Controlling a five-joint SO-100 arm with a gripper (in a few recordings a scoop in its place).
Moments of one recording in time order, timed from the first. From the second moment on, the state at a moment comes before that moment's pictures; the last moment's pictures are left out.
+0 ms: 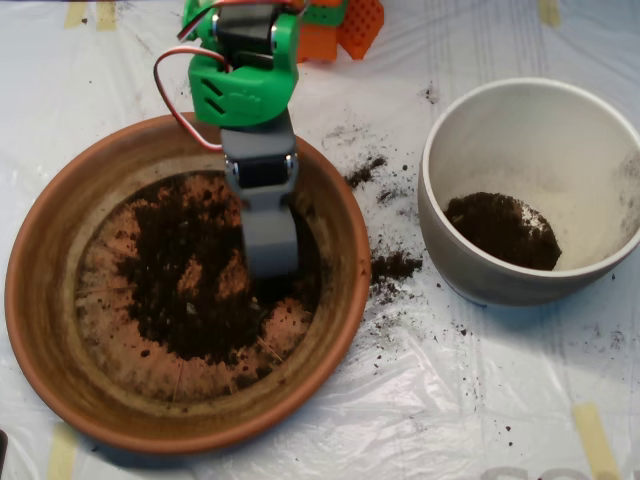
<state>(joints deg) 18.5 97.5 120.1 53.8 -26.9</state>
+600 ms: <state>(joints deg) 12.7 95.9 123.2 49.0 -28.3</state>
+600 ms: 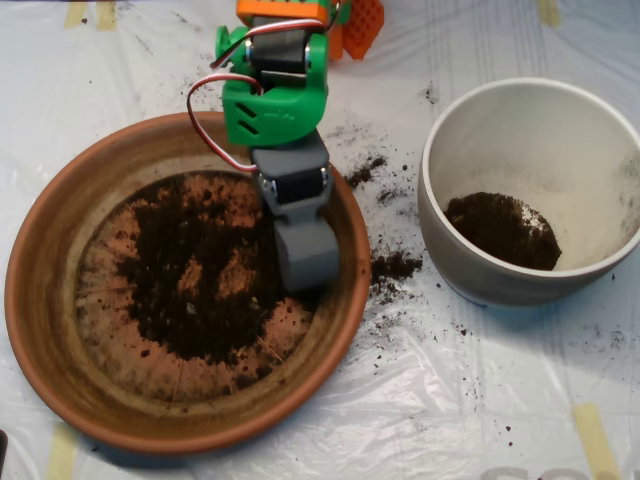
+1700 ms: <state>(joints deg) 14.2 90.2 116.2 51.2 -29.3</state>
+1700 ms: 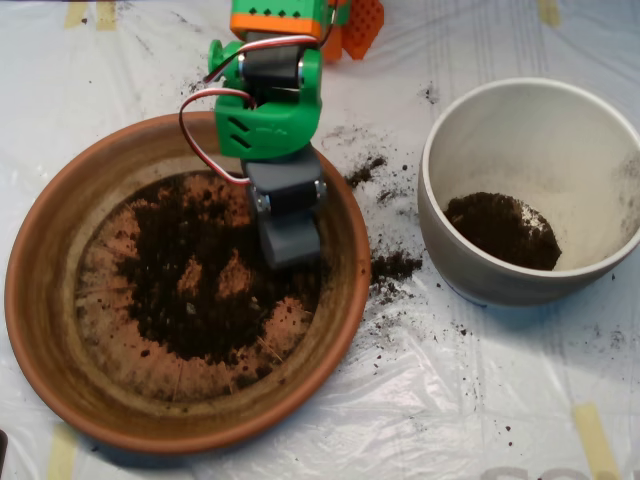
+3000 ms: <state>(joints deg) -7.8 109.3 76.3 86.0 -13.3</state>
